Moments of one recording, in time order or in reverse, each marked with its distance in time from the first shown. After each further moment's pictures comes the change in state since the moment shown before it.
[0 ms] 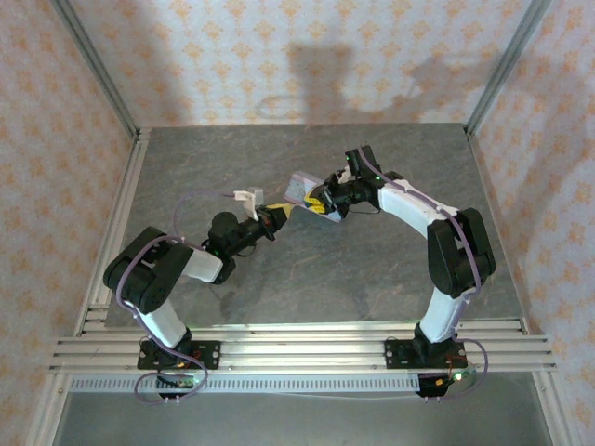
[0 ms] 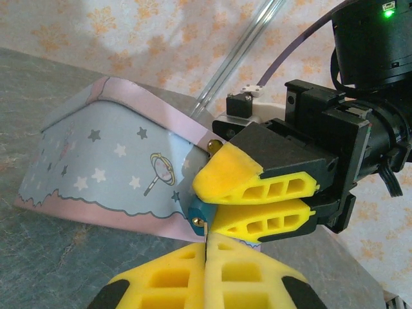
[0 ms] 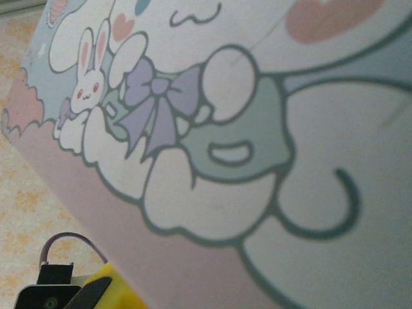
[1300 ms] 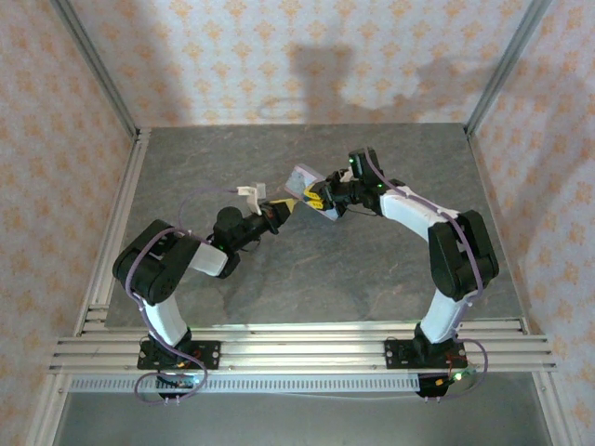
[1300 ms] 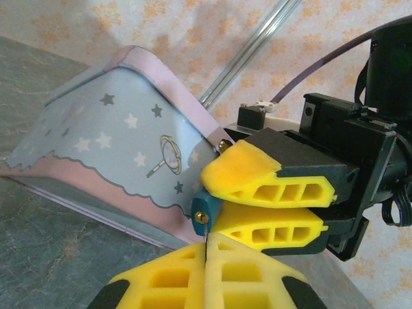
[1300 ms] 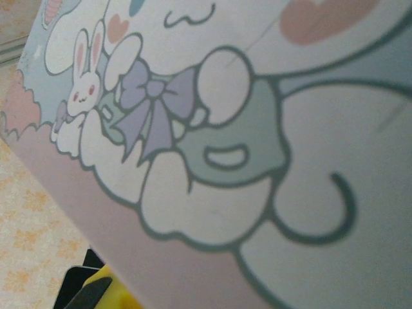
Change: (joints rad) left arm 0.006 0.073 0.070 0.009 -0.005 -0.075; right arm -0.006 -0.028 -0.094 0.226 -0.007 0.183
